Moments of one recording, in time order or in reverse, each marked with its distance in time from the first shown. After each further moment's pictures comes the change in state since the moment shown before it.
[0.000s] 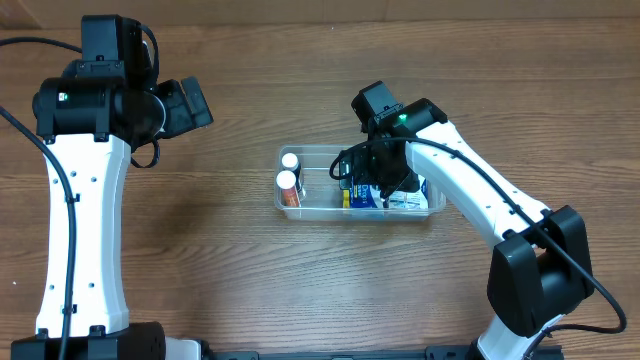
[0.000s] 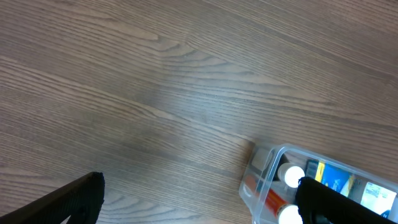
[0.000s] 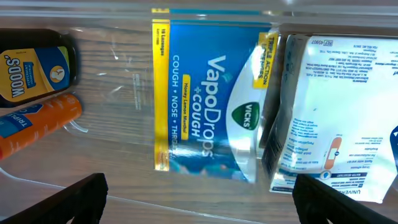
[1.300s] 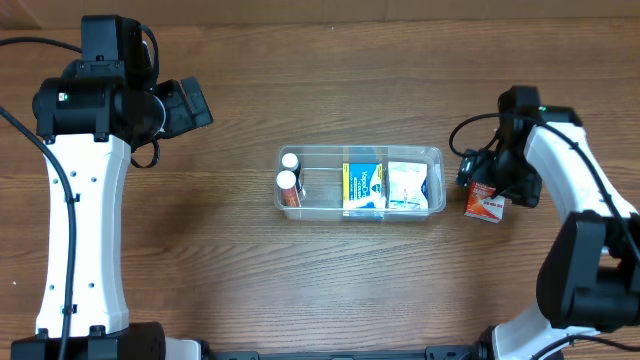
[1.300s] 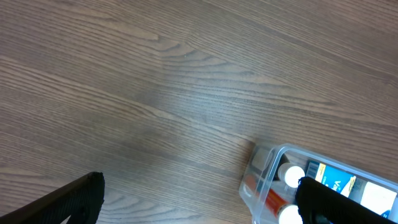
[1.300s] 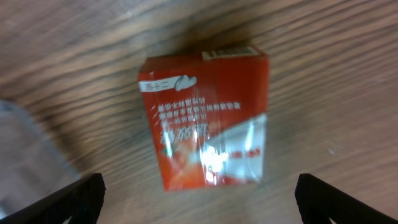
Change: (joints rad) left arm 0.000 0.000 0.000 0.000 -0.001 0.000; right arm -0.578 -0.055 -0.219 0.018 0.189 -0.196
